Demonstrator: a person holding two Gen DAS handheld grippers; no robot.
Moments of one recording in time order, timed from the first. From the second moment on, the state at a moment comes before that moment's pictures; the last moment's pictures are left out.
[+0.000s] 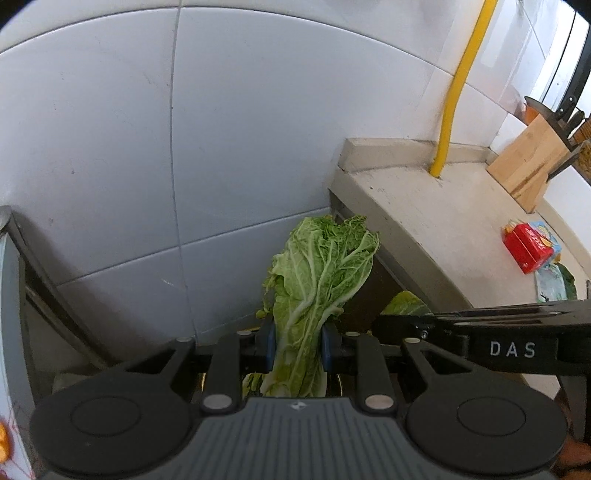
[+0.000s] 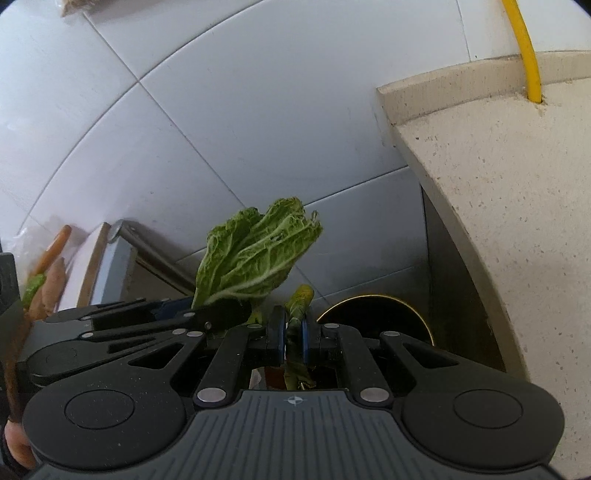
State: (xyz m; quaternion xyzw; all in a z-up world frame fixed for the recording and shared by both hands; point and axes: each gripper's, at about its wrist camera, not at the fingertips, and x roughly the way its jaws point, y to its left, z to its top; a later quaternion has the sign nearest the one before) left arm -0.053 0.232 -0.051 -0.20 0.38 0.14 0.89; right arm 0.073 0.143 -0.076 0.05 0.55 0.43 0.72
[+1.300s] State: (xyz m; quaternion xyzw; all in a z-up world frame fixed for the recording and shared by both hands) left arm -0.003 0.234 -0.109 -0.17 0.49 0.14 0.84; right arm 0.089 0.170 -0.151 0.02 0.59 0.35 0.72
